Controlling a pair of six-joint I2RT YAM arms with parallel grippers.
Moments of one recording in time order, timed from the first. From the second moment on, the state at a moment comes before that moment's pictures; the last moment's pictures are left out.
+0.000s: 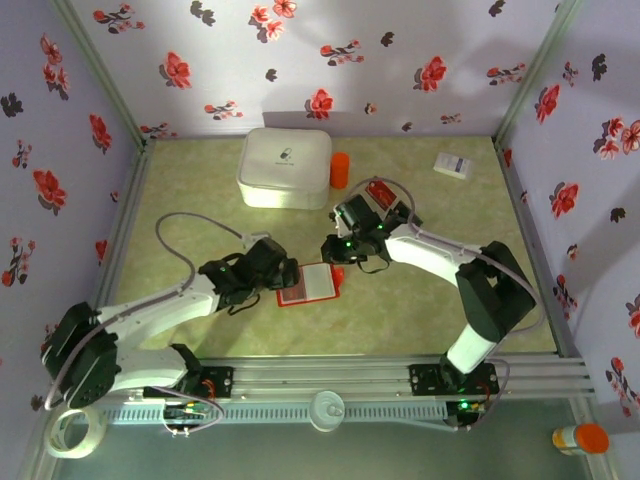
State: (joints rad) left arm -0.89 1.24 0.74 -0.50 -0.32 -0.85; right arm 0.70 1.66 1.06 -0.42 -0.31 0.55
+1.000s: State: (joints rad) left arm -0.97 1.43 0.74 -0.38 -0.35 -0.94; right arm 0.71 1.84 1.09 -0.42 -0.33 0.54
